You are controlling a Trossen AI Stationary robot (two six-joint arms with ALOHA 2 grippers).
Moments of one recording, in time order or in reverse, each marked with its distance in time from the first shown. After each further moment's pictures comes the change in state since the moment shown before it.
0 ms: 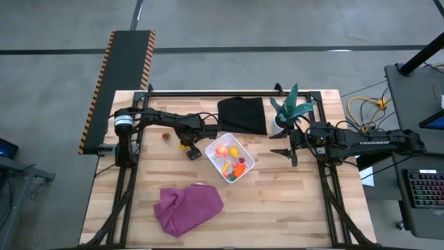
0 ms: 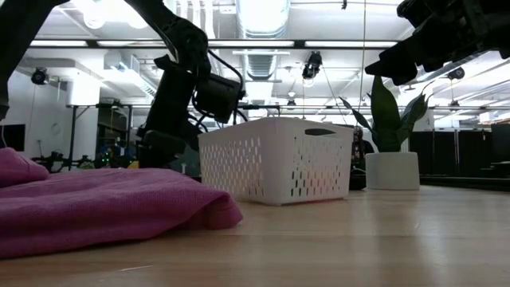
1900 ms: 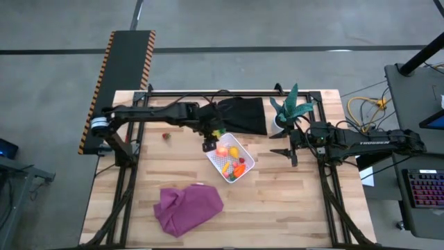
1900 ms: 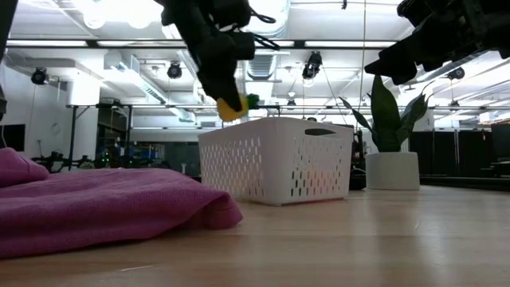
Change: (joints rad) left arm -0.018 -0.253 0.138 0.403 0.137 0.387; right arm 0.000 0.000 0.000 0.008 0.000 0.000
